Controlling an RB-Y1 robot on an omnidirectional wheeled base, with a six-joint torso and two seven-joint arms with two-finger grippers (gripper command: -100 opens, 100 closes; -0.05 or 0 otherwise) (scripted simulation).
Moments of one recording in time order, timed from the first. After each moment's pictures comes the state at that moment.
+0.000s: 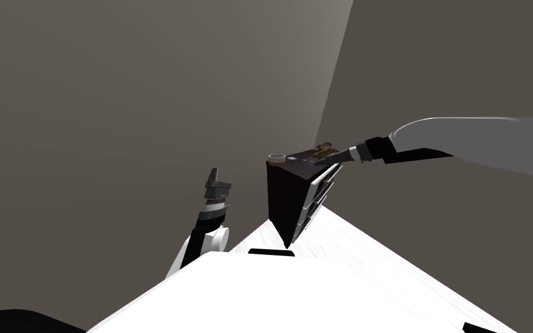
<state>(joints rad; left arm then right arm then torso) 0.47 -0.03 -0.07 -2.38 -0.12 -0.38 0.17 -0.63 -1.68 0.35 -1.56 0.98 -0.93 -1.00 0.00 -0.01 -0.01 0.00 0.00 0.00</state>
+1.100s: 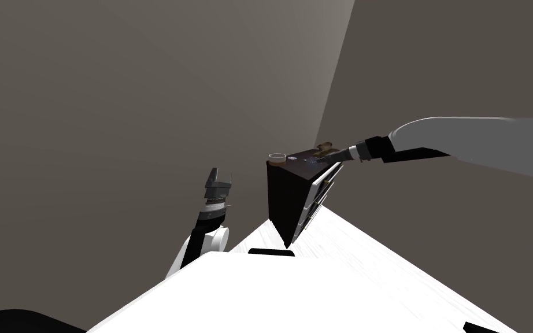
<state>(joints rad) 0.47 -0.03 -0.07 -2.38 -0.12 -0.38 0.17 -0.66 -1.67 0.35 -1.54 0.99 -0.93 -0.99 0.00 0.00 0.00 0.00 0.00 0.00</state>
